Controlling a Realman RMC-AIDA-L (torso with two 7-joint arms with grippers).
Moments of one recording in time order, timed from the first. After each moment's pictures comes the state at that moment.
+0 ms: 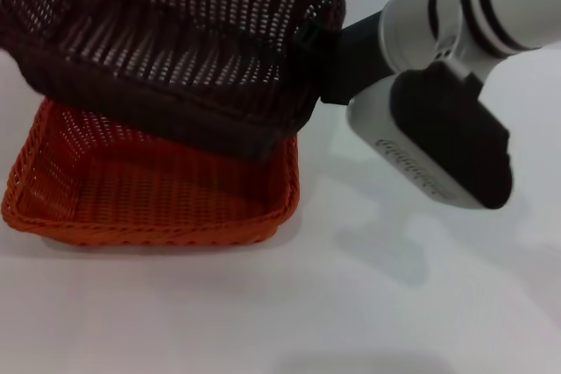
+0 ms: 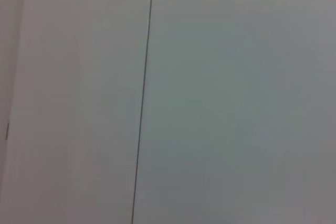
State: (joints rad) left arm -0.13 -2.07 -1.54 -0.28 2.52 1.19 -0.10; right arm 0.75 2.07 -1.63 -1.60 -2.55 -1.29 1.06
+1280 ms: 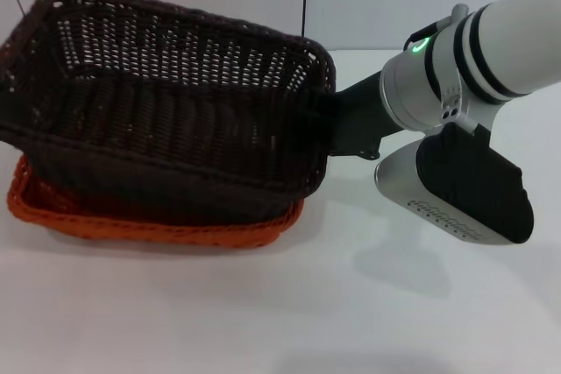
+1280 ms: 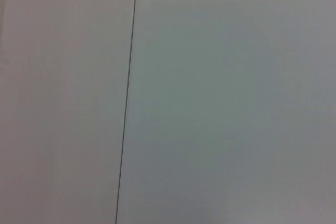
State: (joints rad) left arm -0.13 -2.08 -1.50 -0.27 2.52 1.19 -0.10; right arm 0.74 2.07 -1.64 -1.43 -2.46 -1.27 0.80
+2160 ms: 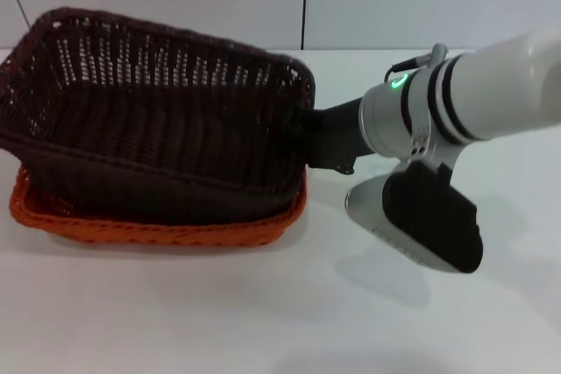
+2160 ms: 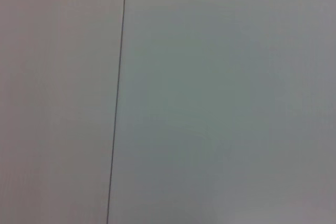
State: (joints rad) left arm -0.13 -2.07 -1.48 -0.27 2.52 1.19 -0.10; right arm 0.67 2.07 -1.79 -1.32 -2.41 -0.97 0.81
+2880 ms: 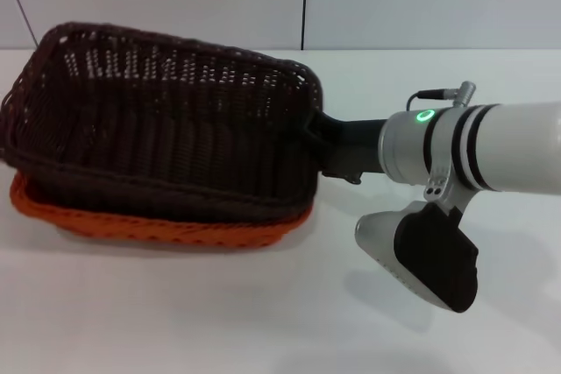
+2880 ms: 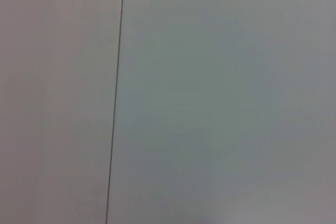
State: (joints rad) left arm -0.13 -2.08 -1.47 -0.26 2.52 1.19 -0.10; right arm 0.47 2.08 -1.87 -1.39 -2.42 -0.74 0.82
